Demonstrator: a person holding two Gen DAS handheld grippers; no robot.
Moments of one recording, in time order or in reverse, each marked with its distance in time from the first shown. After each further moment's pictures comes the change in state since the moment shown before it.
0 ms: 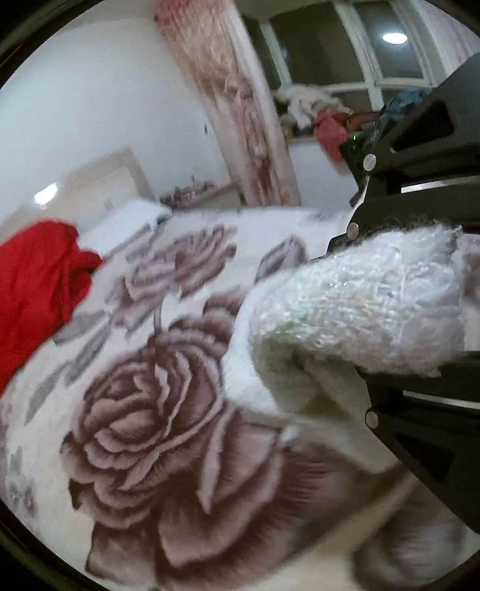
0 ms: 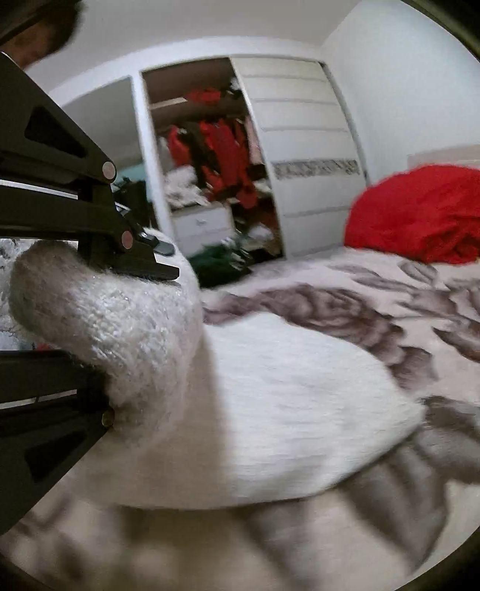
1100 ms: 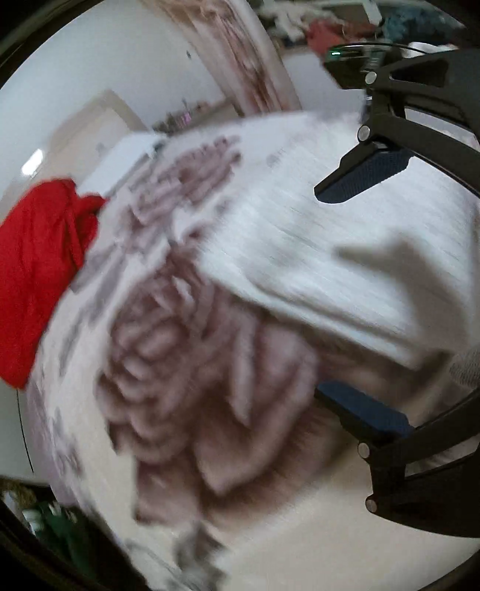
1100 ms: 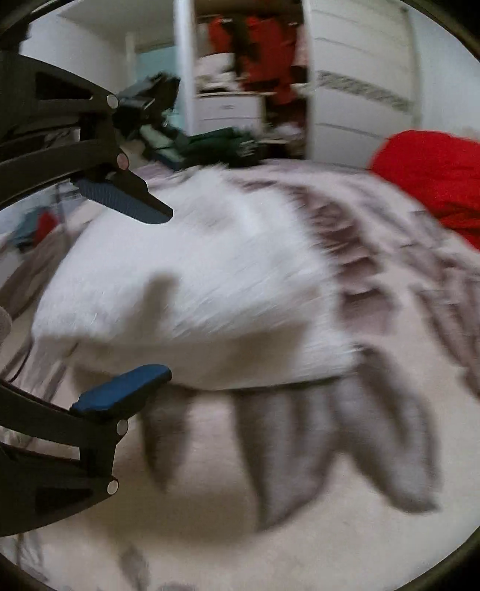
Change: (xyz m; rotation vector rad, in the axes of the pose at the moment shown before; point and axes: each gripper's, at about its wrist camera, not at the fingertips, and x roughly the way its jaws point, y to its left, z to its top) left arm -0.015 0.021 -0.024 0.107 -0.082 0.394; right arm -0.014 -0.028 0.042 -0.284 0.151 -0.469
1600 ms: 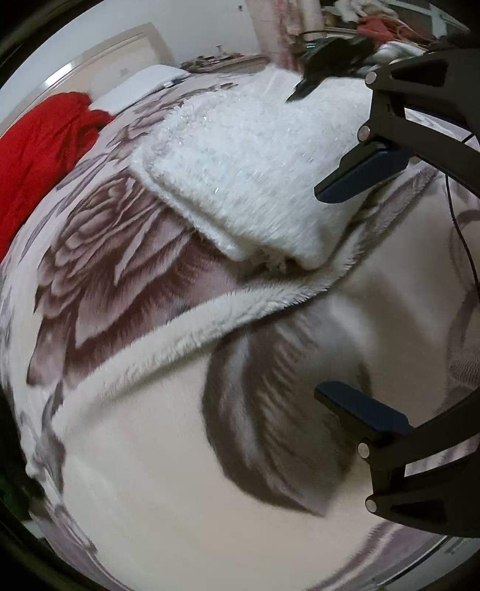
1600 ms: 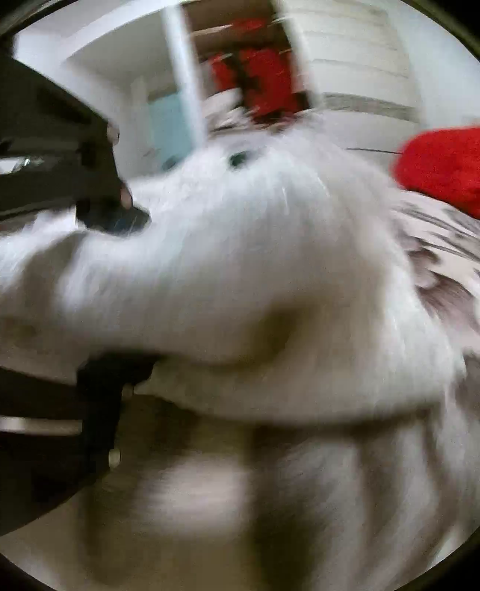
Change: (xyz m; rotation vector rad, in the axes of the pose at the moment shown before) left arm -0.031 0.056 -0.105 -0.277 0.053 0.153; right arm 0.052 -0.039 -0.004 0.244 -0.028 0.344
